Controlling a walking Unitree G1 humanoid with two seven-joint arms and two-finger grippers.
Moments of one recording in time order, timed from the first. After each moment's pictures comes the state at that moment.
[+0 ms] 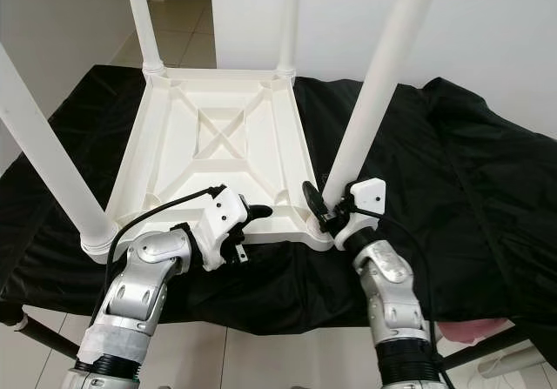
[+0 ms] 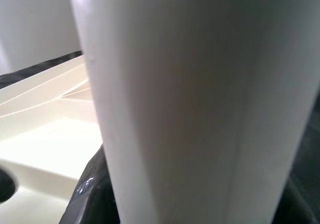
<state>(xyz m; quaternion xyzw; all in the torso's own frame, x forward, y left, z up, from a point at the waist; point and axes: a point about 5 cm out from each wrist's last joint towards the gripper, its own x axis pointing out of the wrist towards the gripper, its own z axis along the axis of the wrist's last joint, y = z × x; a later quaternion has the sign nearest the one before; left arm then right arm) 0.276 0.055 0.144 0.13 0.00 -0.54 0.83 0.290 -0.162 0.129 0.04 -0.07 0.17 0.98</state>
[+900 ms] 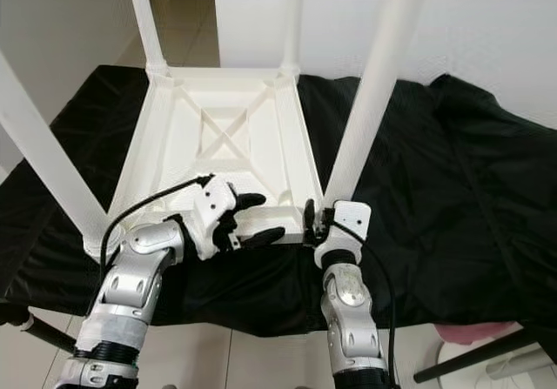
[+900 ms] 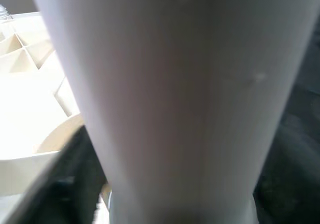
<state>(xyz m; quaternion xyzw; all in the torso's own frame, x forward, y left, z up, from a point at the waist) 0.288 0.063 0.147 0.10 -0.02 -0.53 0.84 0.272 -0.138 0.108 0.06 -0.03 -0.01 1.00</state>
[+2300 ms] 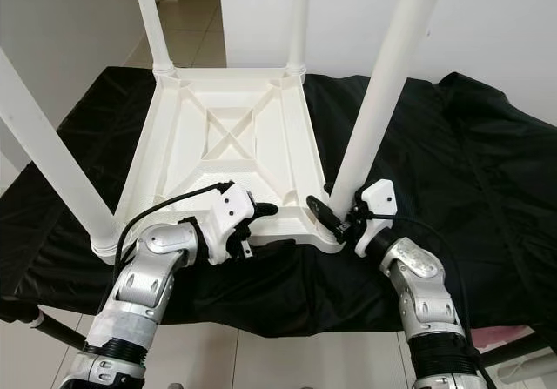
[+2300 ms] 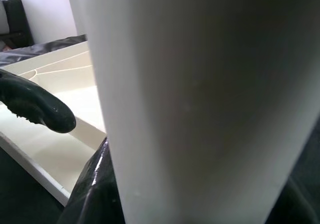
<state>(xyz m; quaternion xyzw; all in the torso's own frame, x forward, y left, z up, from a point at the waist) 0.286 0.048 0.140 0.14 0.01 -0.55 0.83 0.287 -0.194 0.134 -0.04 -0.05 0.33 0.94</state>
